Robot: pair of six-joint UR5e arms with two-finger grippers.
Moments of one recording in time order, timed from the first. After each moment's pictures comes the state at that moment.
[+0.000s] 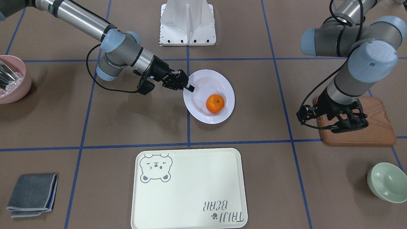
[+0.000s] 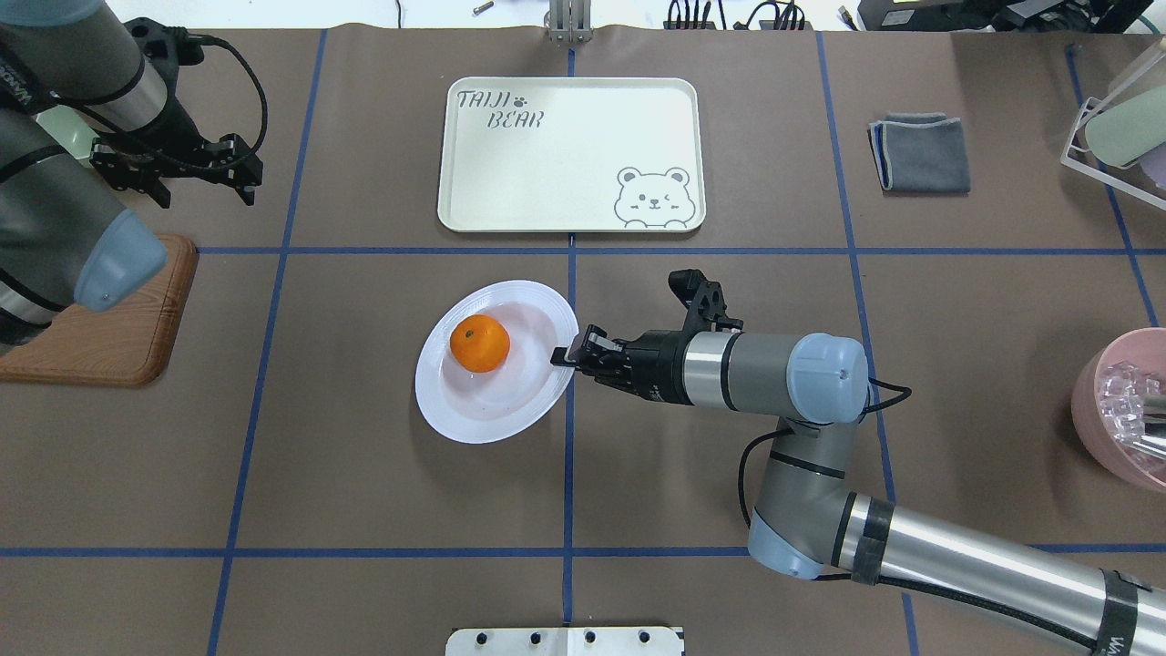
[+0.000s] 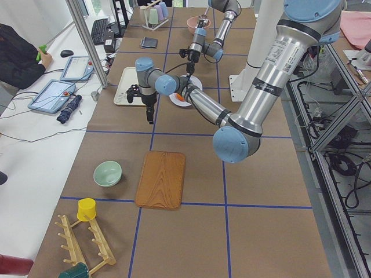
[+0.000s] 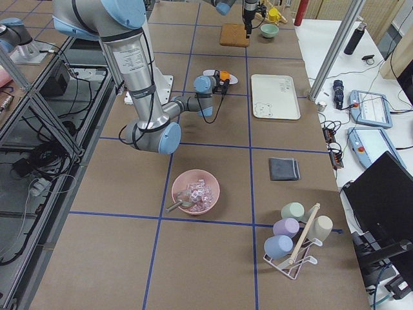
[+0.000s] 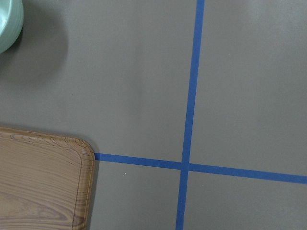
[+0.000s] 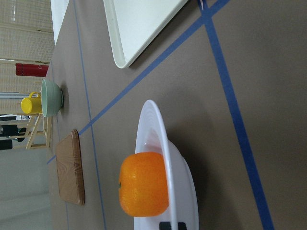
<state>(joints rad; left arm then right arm) -1.00 -2.03 -1.67 -1.47 -2.13 -0.81 0.42 -1.05 1.38 -0.17 1.71 1.84</state>
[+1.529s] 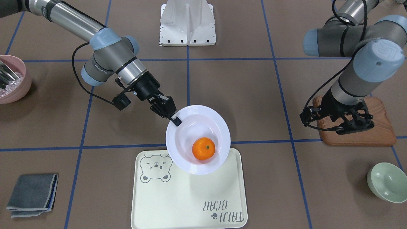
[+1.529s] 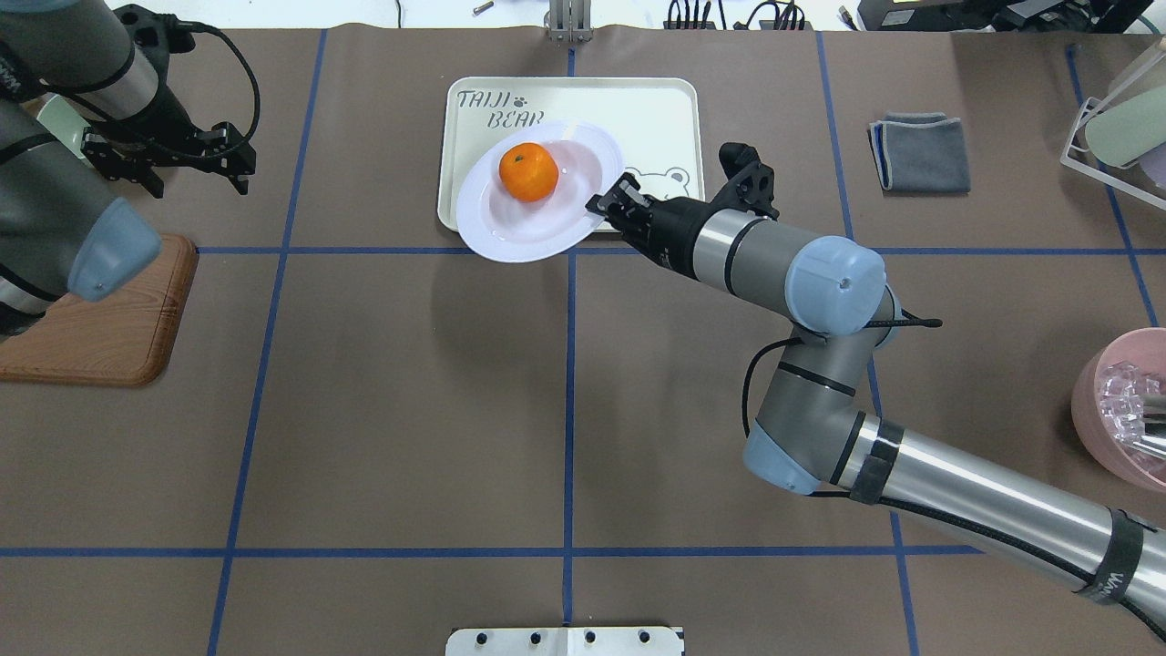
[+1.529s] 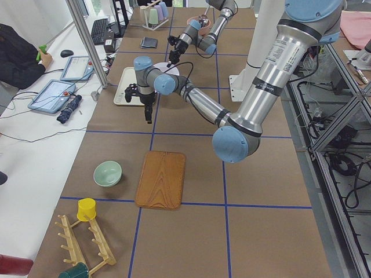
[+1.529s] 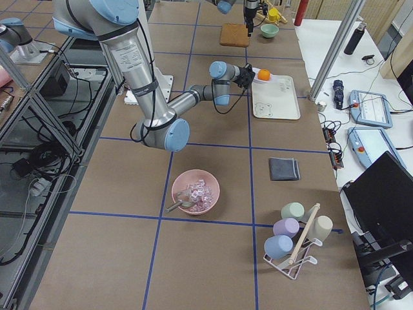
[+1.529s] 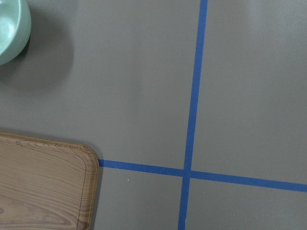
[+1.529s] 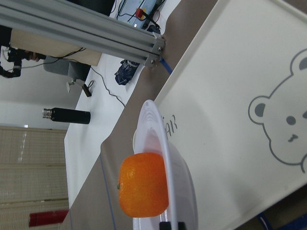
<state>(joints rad) -1.02 -2.03 -1.67 -1.47 -2.12 -0.81 0.61 -0.96 1.40 -0.48 1.46 2.01</state>
